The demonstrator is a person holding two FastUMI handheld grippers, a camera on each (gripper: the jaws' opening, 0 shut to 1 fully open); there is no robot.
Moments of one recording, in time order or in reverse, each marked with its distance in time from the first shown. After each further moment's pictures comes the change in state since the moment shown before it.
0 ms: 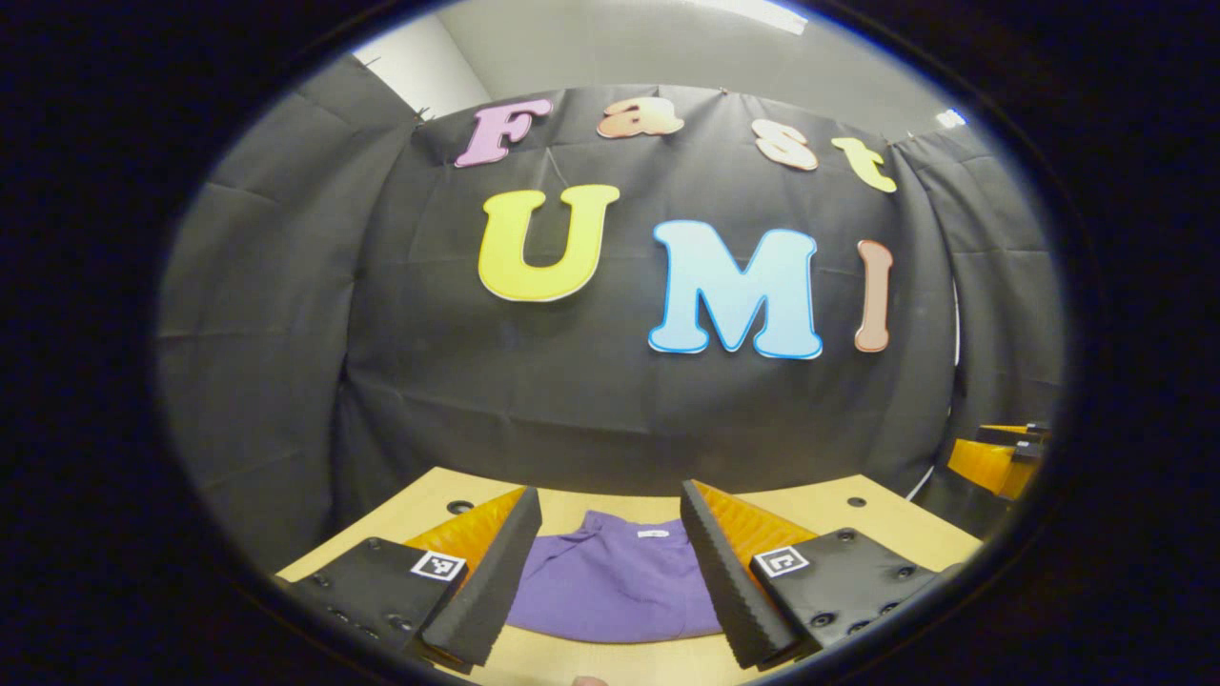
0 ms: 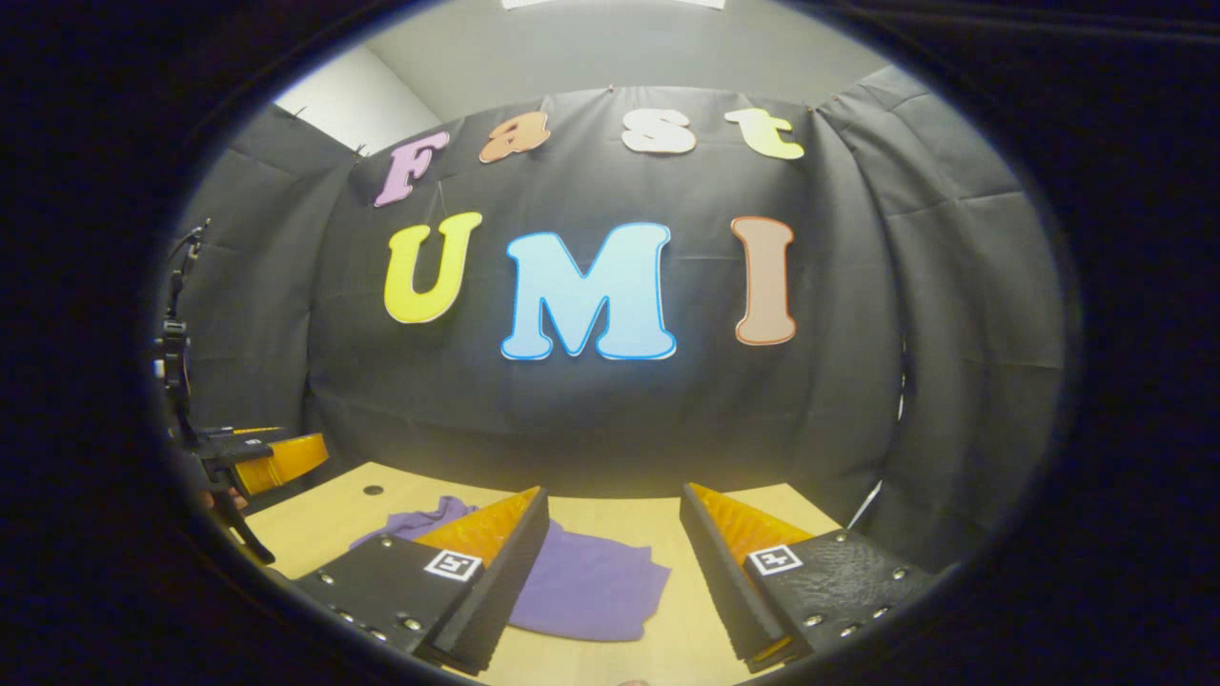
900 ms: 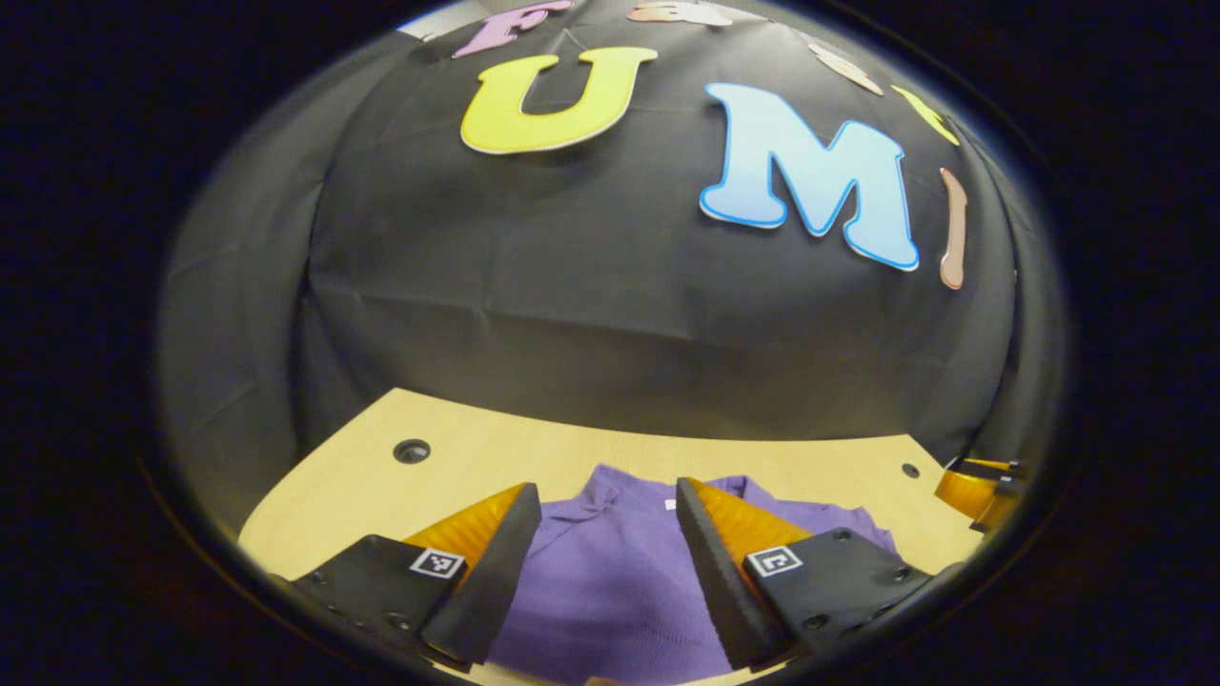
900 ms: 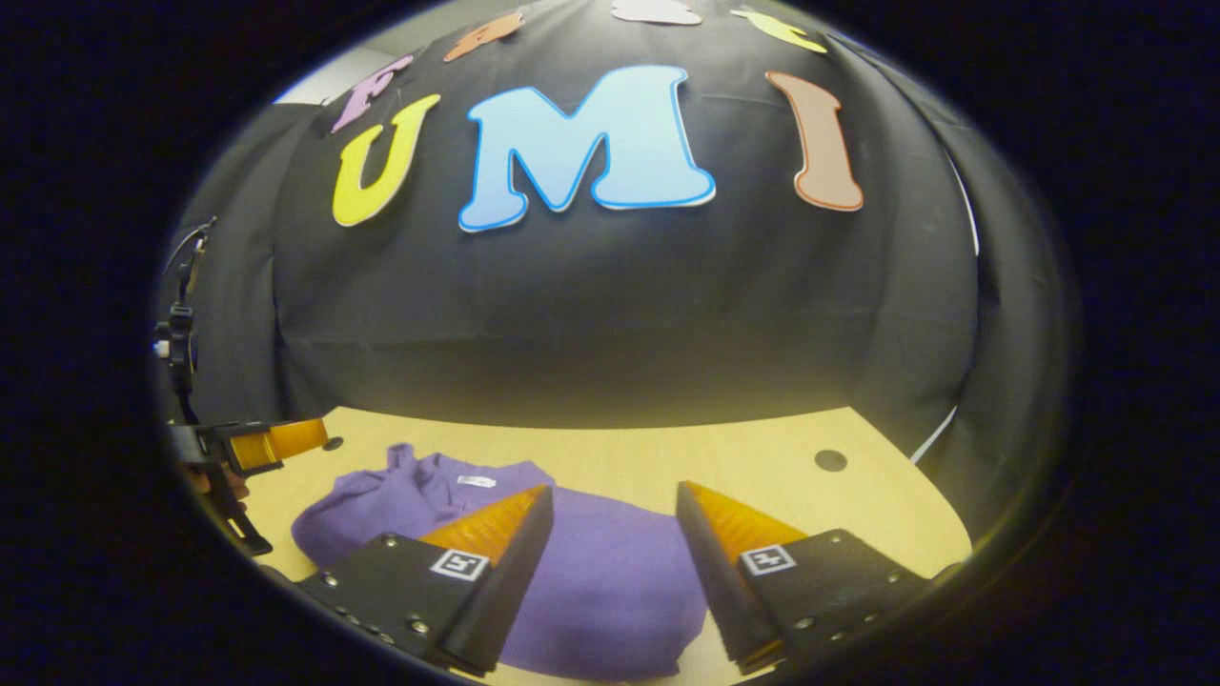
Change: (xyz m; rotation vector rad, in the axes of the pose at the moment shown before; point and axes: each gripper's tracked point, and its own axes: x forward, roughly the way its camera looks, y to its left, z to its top) left arm 0.201 0.021 -0.129 -0.074 0.274 0.048; right arm 0.178 0.007 -0.118 0.053 0.279 0.058
